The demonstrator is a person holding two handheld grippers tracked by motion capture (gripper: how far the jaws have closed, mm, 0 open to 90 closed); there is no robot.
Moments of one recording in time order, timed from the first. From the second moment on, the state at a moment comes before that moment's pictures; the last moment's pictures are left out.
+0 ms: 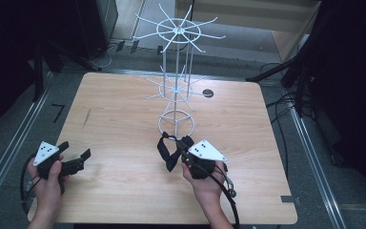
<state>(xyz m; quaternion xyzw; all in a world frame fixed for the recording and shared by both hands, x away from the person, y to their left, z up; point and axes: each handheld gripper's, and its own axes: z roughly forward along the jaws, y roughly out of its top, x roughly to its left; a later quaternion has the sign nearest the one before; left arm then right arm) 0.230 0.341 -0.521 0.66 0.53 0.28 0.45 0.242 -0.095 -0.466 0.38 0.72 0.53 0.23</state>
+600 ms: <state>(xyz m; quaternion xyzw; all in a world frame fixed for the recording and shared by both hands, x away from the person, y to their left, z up) 0.230 0.341 -0.521 0.66 0.53 0.28 0.45 0.242 -0.127 -0.439 0.39 0.68 0.56 0.26</state>
